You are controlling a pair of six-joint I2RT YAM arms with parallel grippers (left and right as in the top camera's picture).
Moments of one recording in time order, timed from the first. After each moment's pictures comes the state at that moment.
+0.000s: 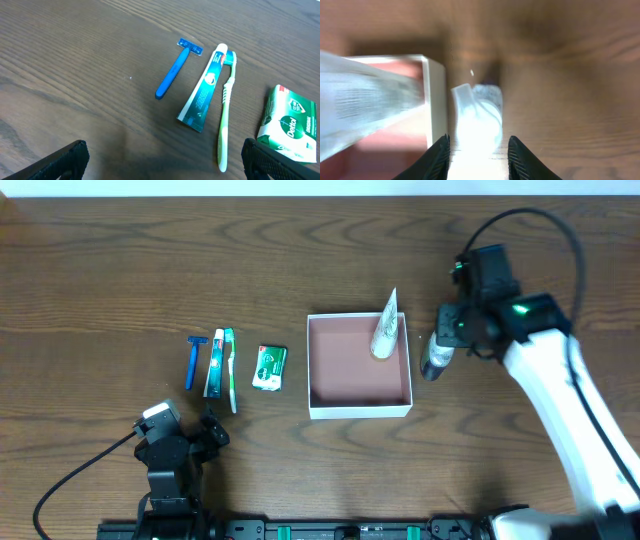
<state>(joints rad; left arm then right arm) 0.01 0.19 0.15 -0.55 -0.22 -0.36 0.25 1.45 1.36 -1.00 0.09 0.29</state>
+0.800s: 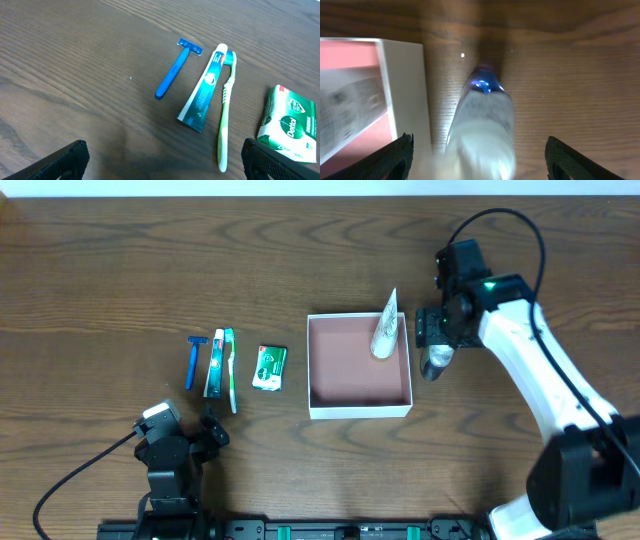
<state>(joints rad) 0.01 0.19 0.15 -0.55 -0.22 -0.36 0.25 1.71 1.37 -1.01 0.09 0.27</state>
